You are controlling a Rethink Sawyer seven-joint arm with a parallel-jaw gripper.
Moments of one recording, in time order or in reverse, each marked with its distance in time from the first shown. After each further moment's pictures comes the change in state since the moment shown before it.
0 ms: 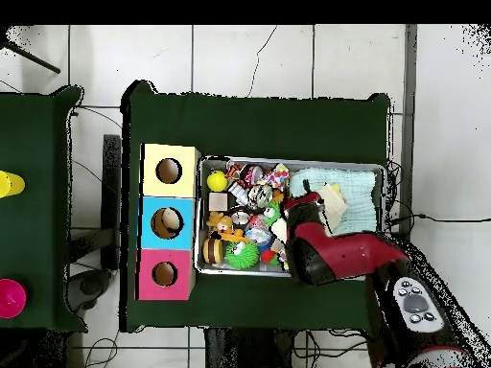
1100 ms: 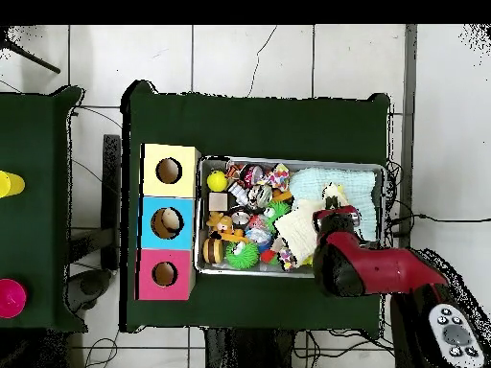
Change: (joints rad) arm -0.092 -0.099 -0.034 0.033 0.026 0.152 0.000
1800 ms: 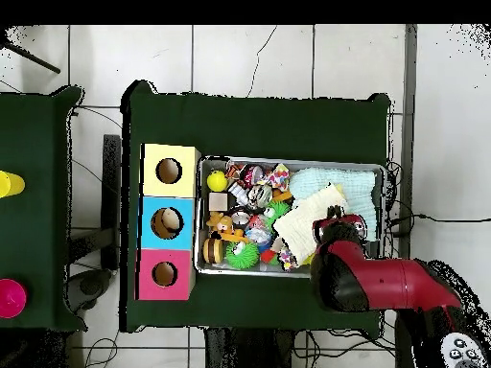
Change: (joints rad) arm -0.007 -0.158 0.042 0.108 0.026 0.111 0.000
